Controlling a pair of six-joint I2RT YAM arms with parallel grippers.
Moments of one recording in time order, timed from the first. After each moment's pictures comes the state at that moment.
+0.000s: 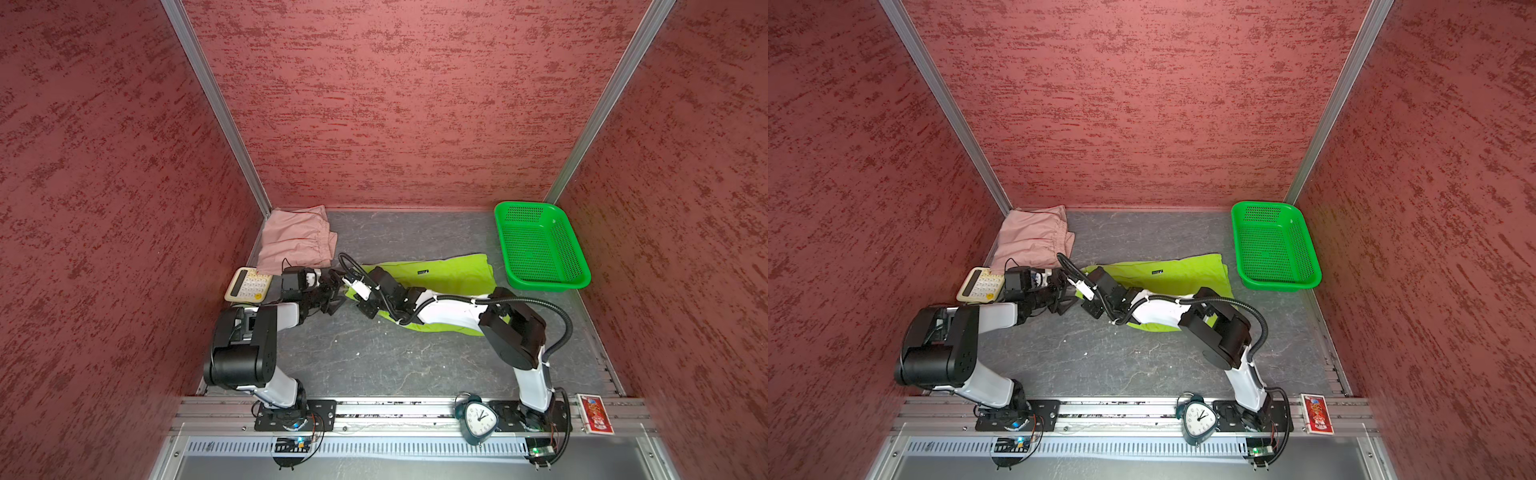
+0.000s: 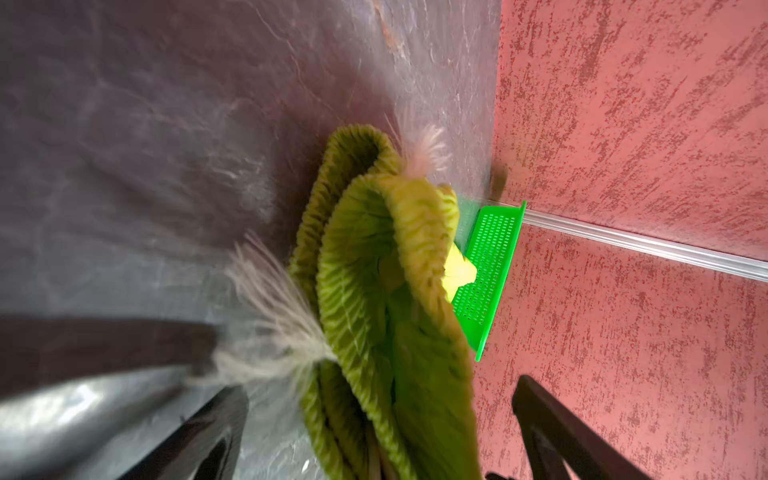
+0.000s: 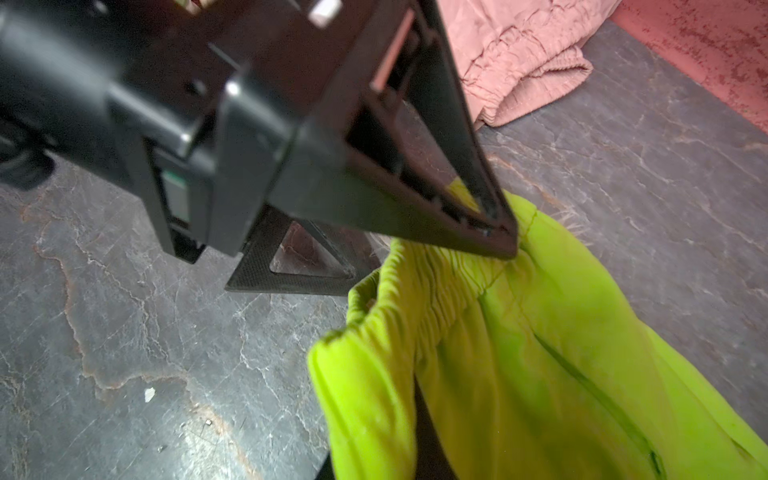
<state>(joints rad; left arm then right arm) 0.06 1.59 0.54 0.33 0.78 -1.10 0.98 2.03 1.36 0.03 -0.01 -0.06</state>
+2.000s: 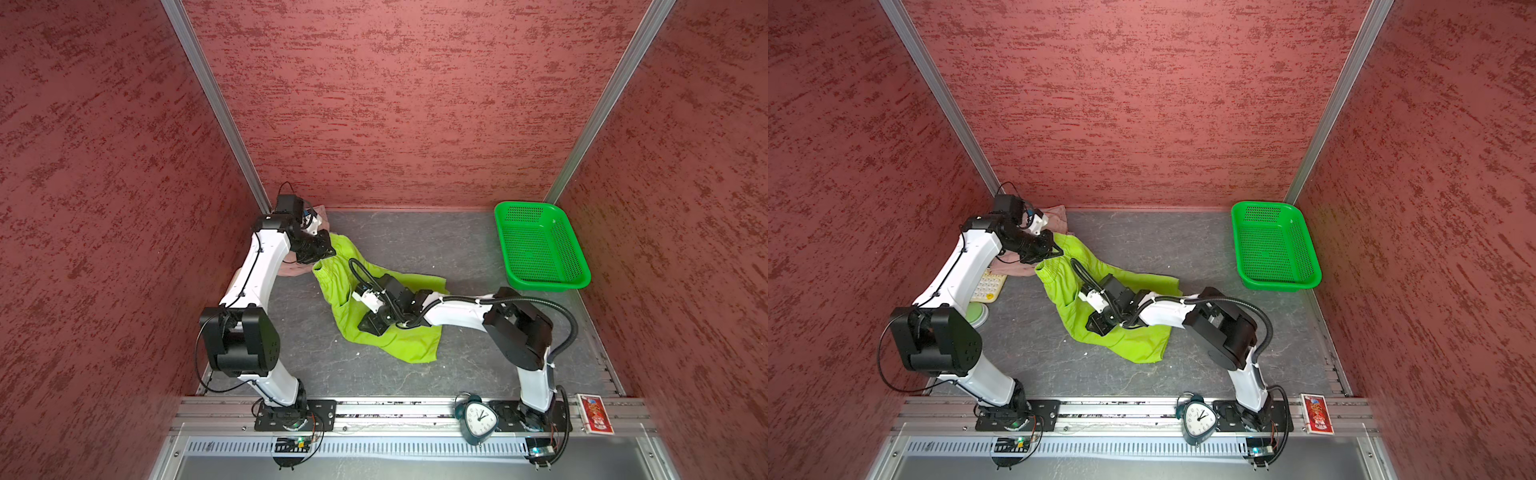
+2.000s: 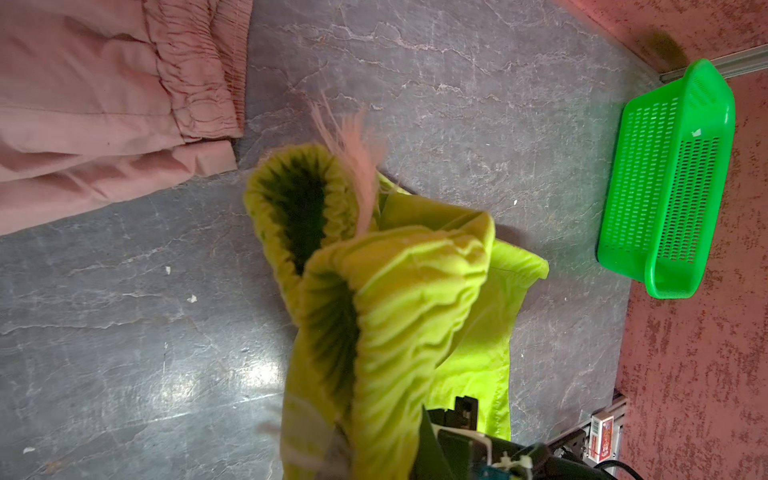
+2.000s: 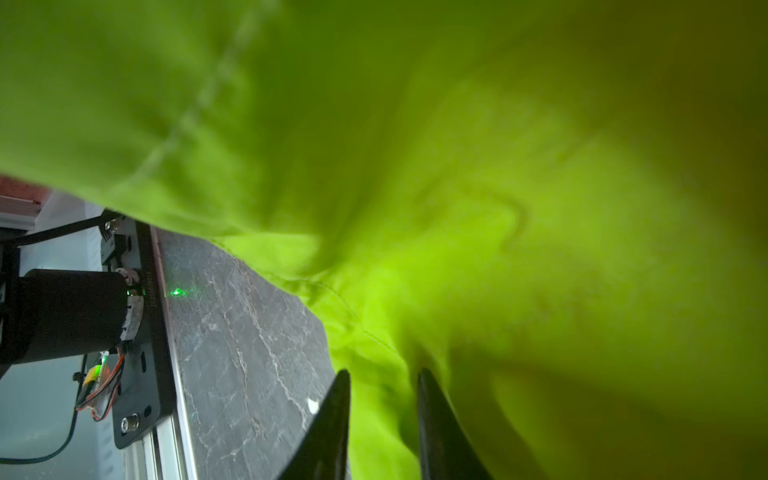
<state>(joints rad) 0.01 1.64 1.58 -1.10 0.42 -0.25 0.93 1.94 1.23 -0.11 -0.39 0.27</state>
